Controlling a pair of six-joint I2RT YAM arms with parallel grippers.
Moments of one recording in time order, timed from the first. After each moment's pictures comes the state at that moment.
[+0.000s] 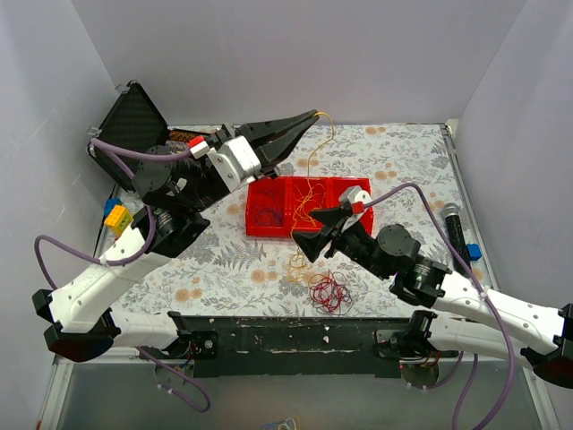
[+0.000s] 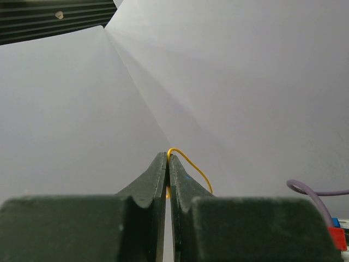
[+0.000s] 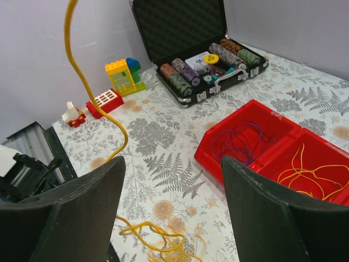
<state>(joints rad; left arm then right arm) -0.98 1.22 1.61 0.20 0.25 0.44 1.11 0.85 0.71 0.18 0.17 0.17</state>
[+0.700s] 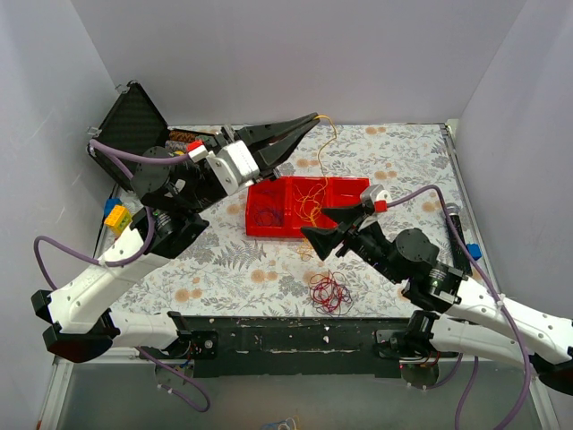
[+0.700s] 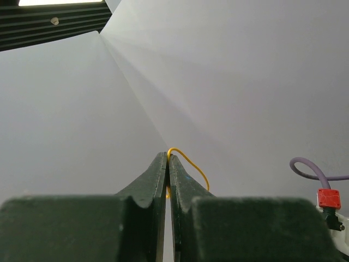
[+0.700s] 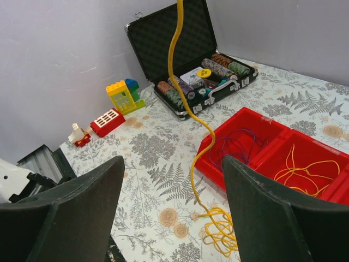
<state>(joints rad) -0.98 1.21 1.60 0.20 0.27 0.45 1.11 0.74 0.71 0.14 0.23 0.24</state>
